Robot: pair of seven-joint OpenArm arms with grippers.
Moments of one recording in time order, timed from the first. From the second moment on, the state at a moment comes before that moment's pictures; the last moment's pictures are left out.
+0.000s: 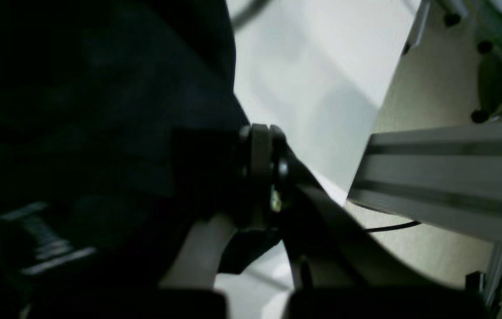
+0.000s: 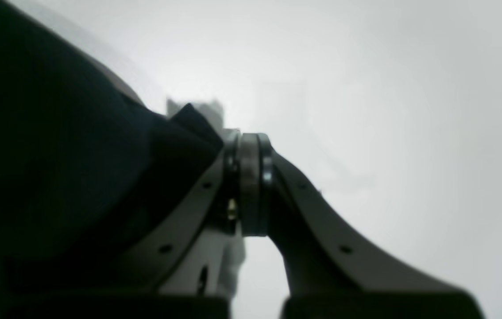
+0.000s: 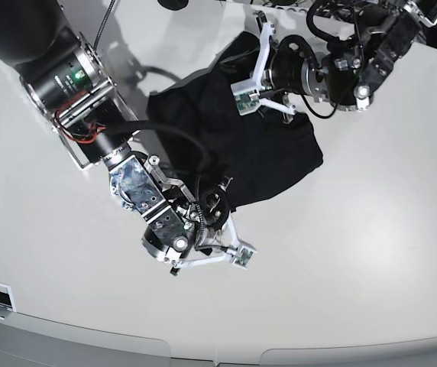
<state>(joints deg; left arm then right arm) 8.2 -28.7 33.3 100.4 -29.2 -37.5 45.8 29.8 1.1 -36.8 60.1 0.2 27.9 -49.7</state>
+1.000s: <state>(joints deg) -18.2 -33.0 33.5 81.1 -14.1 -21.4 43.0 27.0 15.5 -21.8 61.6 27.5 24.1 -65.2</state>
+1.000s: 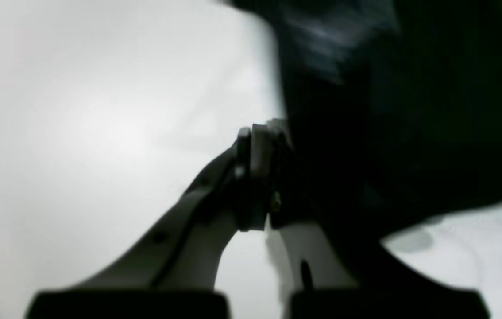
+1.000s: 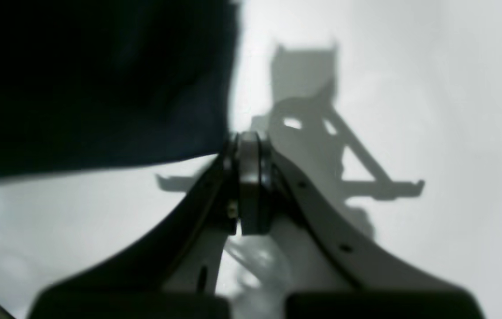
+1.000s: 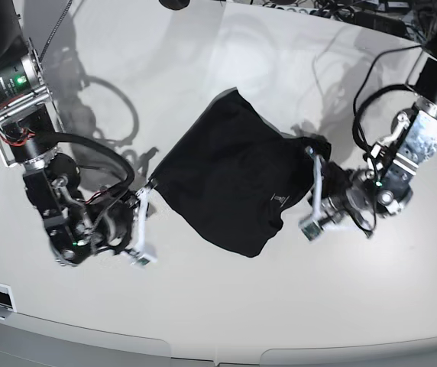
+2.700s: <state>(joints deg) -3.1 -34.1 8.4 84.1 -47.9 -43.3 50.5 -9.4 6.6 -5.3 89.5 37.5 40.4 -74.7</state>
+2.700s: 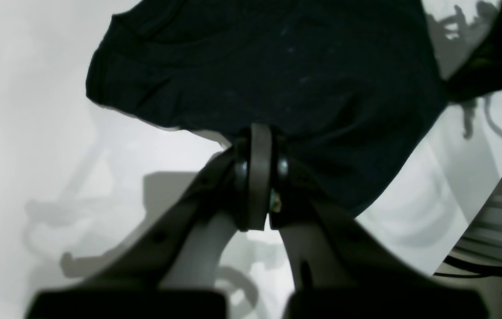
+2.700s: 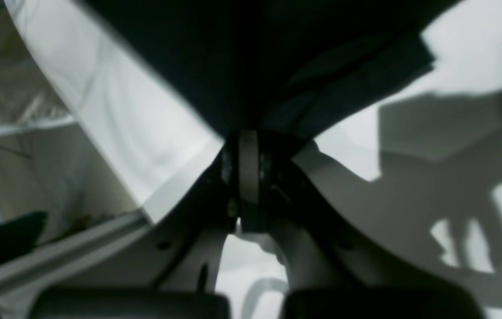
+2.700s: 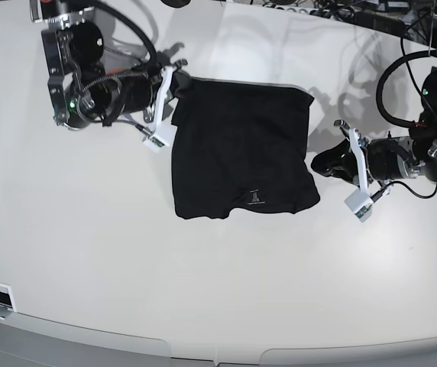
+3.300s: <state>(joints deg) 1.4 -35.6 8.1 86.3 -68.2 -43.7 65.3 -17.3 6.6 16.2 107.9 78.8 40.4 -84.4</state>
